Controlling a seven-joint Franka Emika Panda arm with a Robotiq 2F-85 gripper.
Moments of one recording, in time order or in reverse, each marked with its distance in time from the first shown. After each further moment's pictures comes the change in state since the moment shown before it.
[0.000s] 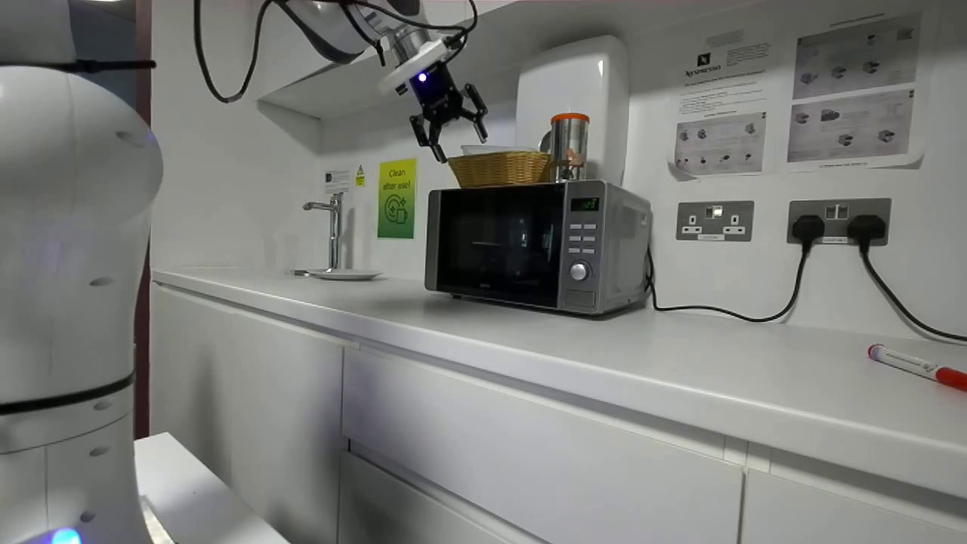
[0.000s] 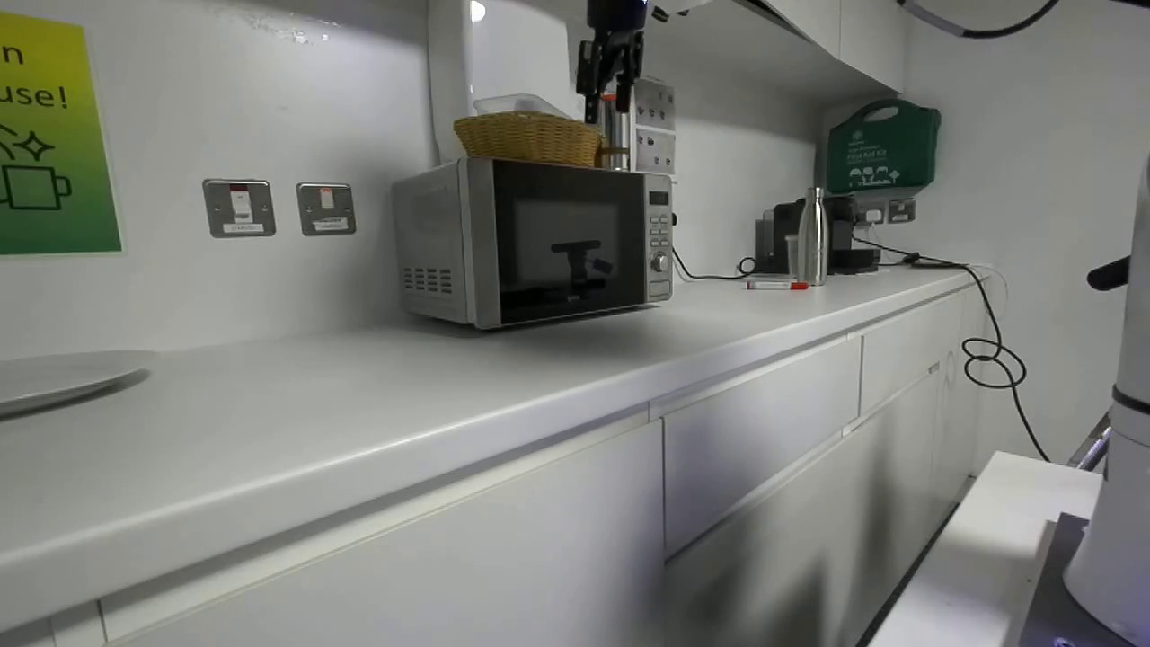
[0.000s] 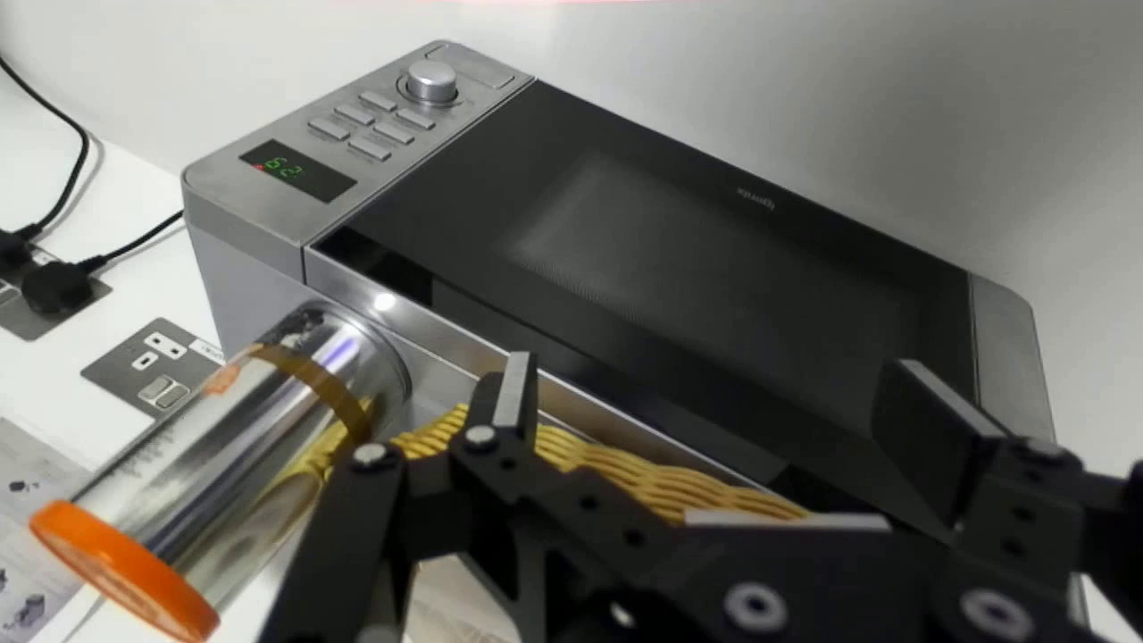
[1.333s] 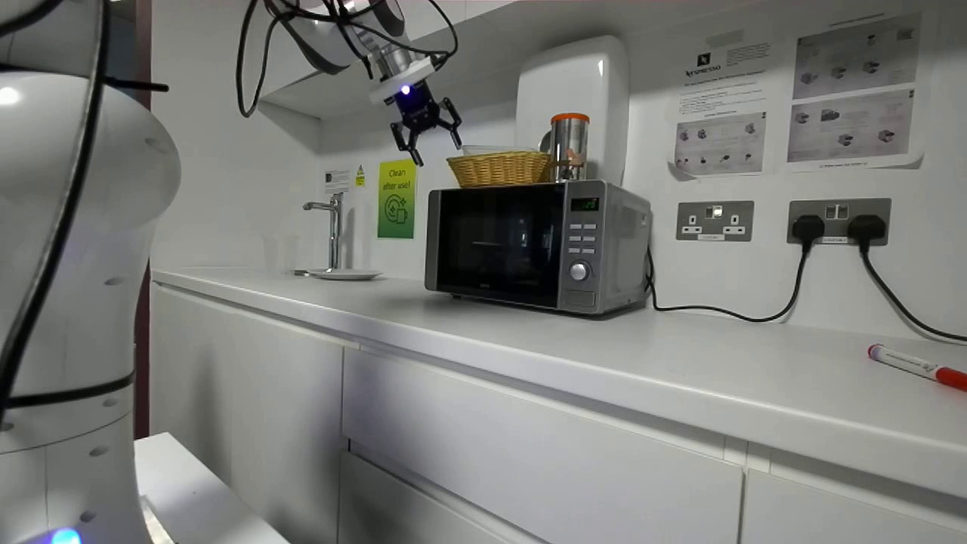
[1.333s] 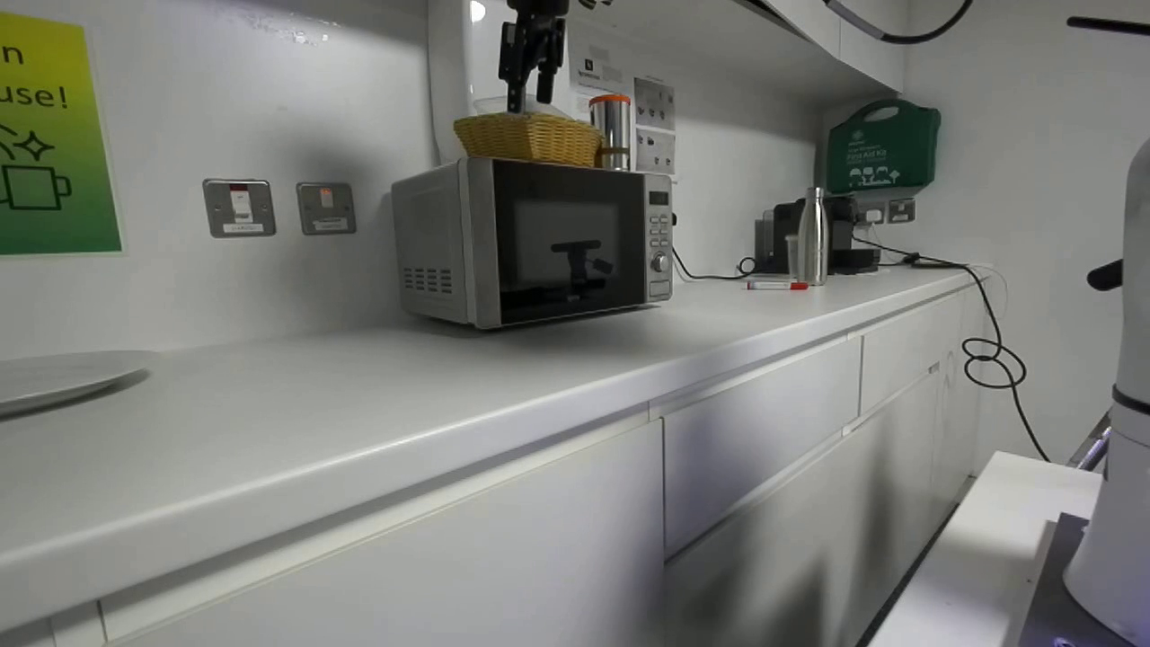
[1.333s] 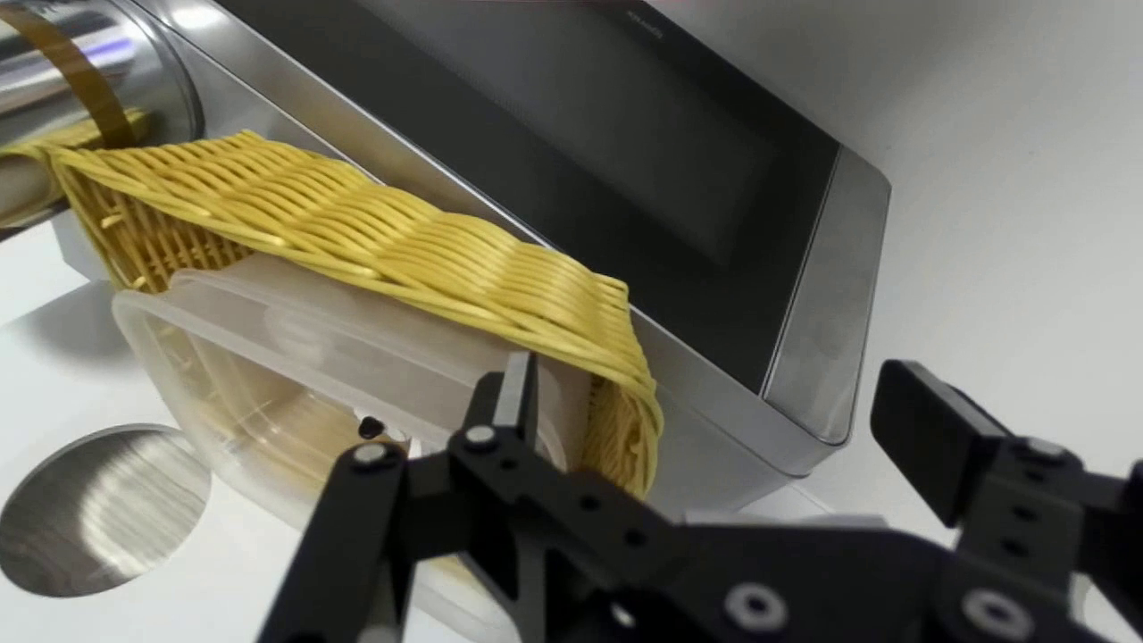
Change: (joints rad) arm 0.116 0.172 0.042 0.189 -0.024 0.000 -0.036
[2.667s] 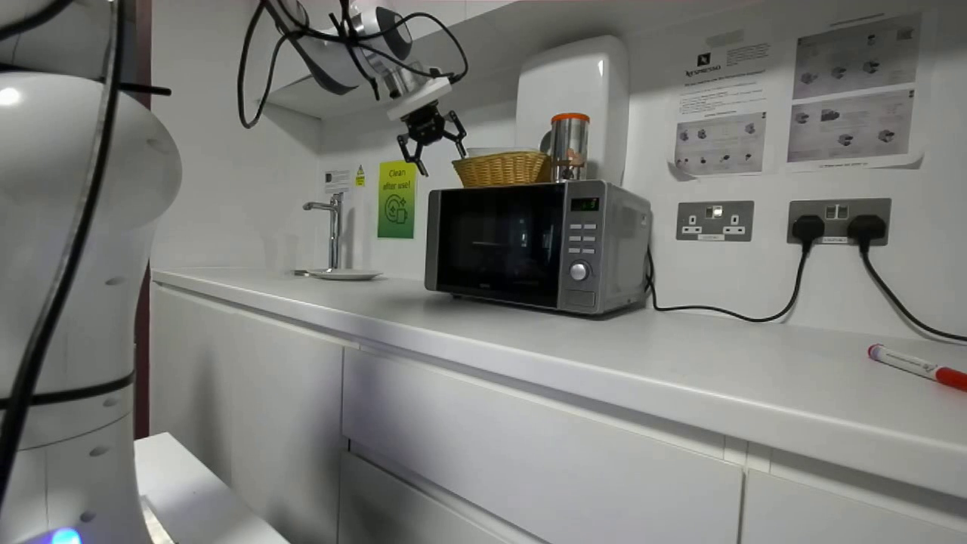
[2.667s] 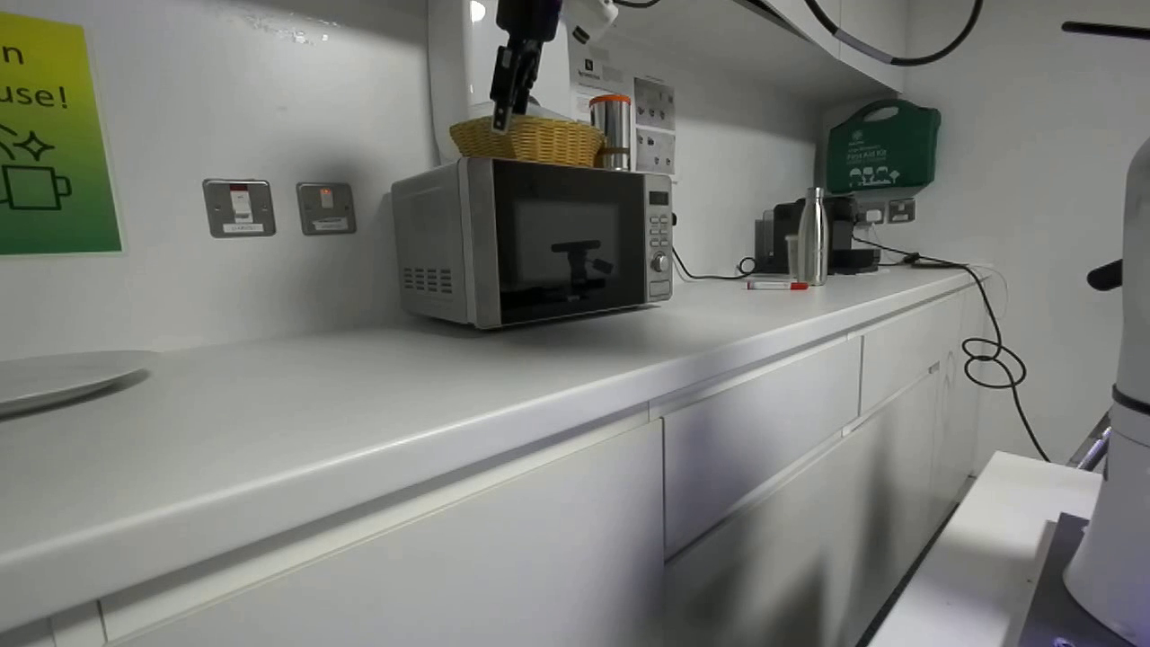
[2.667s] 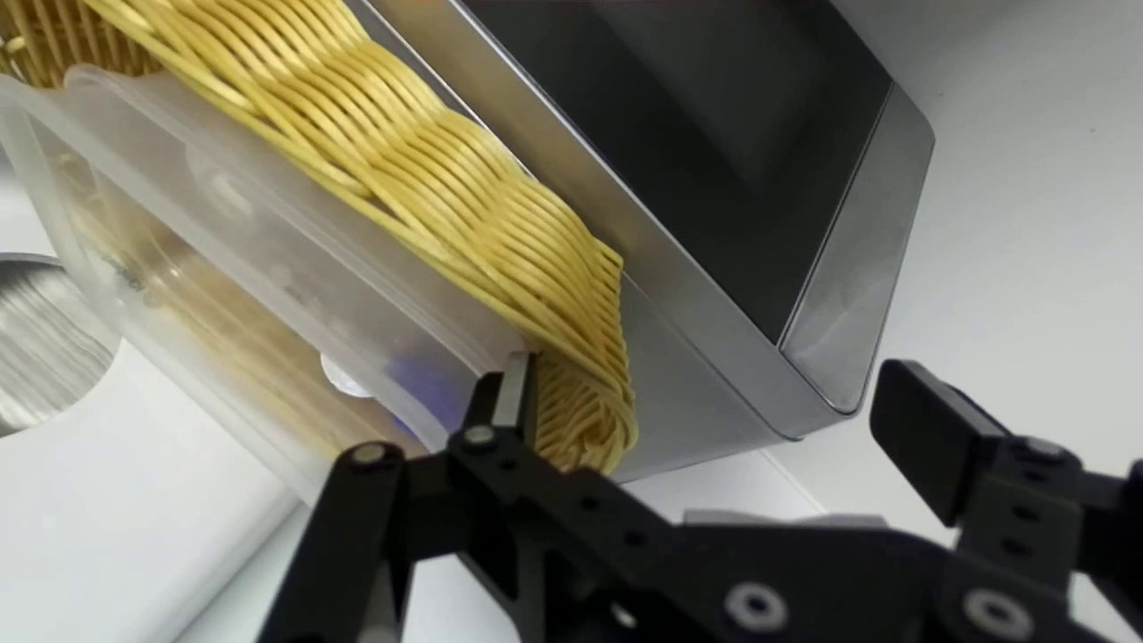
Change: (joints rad) arm 0.005 0.024 -0.030 -0.063 0.003 0.228 -0.193
